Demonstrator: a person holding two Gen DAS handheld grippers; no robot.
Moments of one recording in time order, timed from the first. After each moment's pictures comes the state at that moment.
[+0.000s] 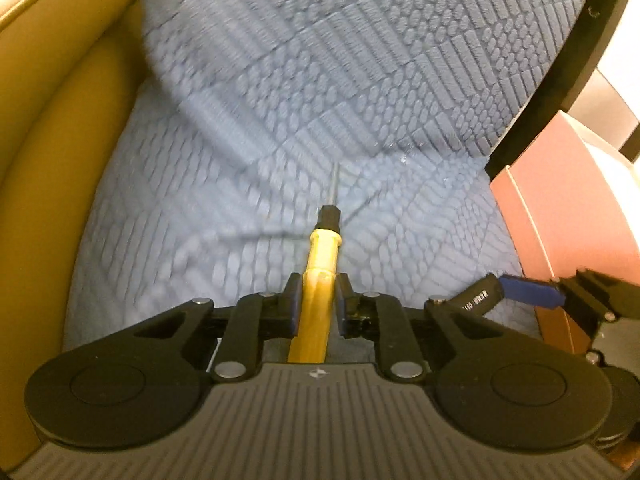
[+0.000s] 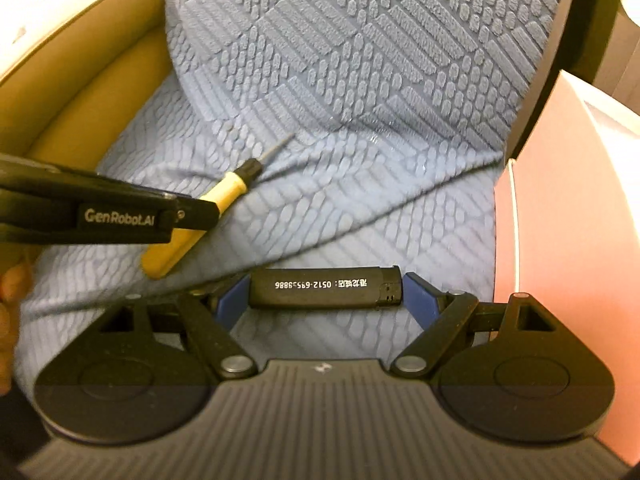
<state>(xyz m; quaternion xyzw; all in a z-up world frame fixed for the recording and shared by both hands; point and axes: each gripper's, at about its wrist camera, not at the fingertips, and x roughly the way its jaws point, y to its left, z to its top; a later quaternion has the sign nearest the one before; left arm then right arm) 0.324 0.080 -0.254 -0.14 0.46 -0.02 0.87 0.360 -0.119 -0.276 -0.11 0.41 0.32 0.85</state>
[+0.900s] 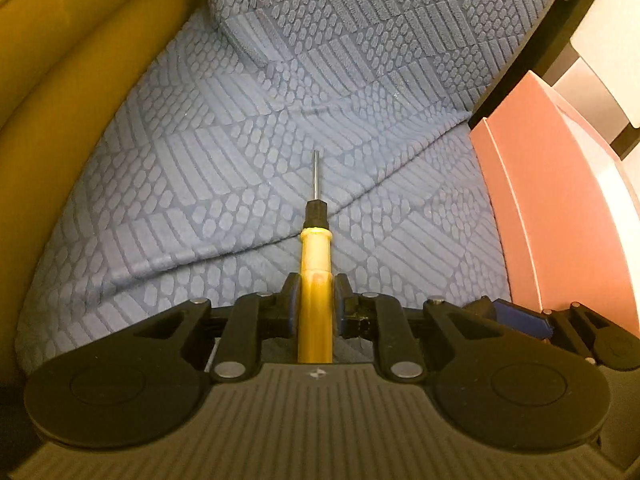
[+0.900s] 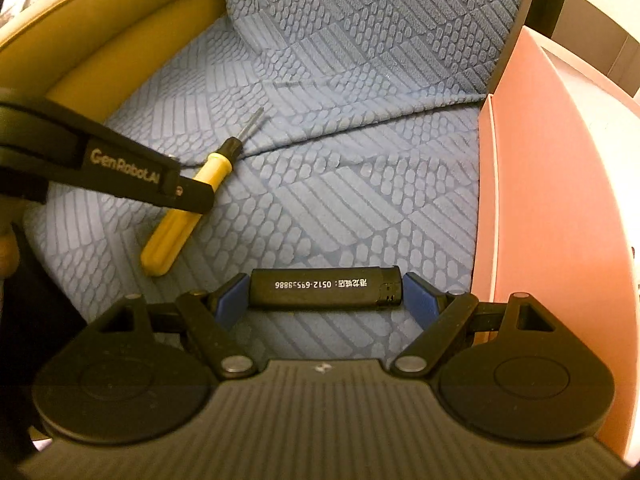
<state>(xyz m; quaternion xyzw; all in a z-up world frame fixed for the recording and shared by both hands) 0.226 0.056 -0.251 -0.19 0.48 0.02 0.86 0.274 -0.163 -0.290 -0.15 0.40 0.32 0.85</state>
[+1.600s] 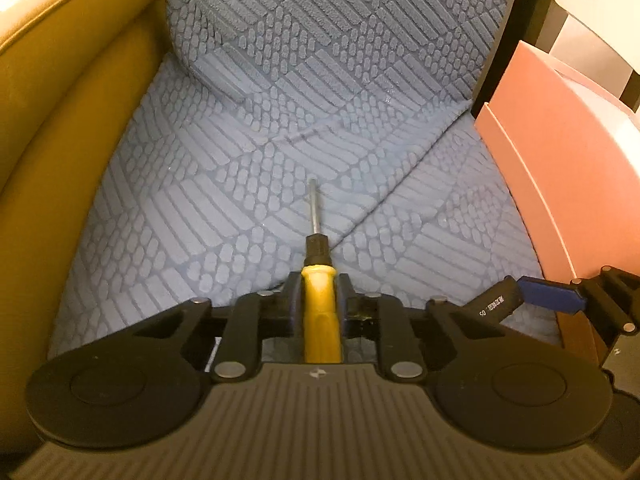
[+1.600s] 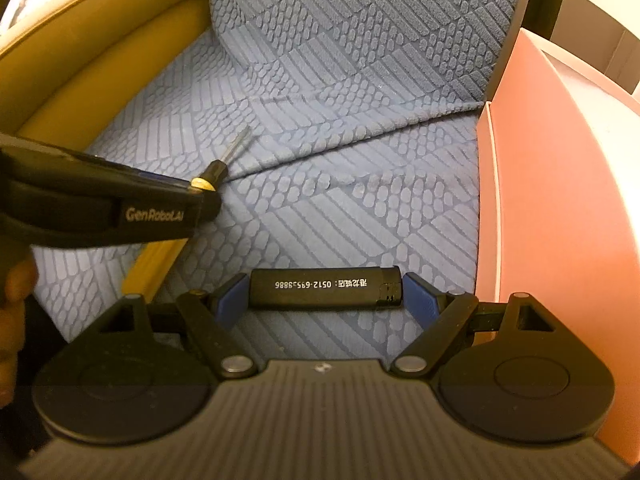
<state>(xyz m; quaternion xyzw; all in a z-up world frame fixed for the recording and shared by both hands) 0.245 0.037 -0.255 -0.09 0.46 0.03 0.88 0.289 -0.158 -0.290 -0.13 0.39 0.32 0.85</state>
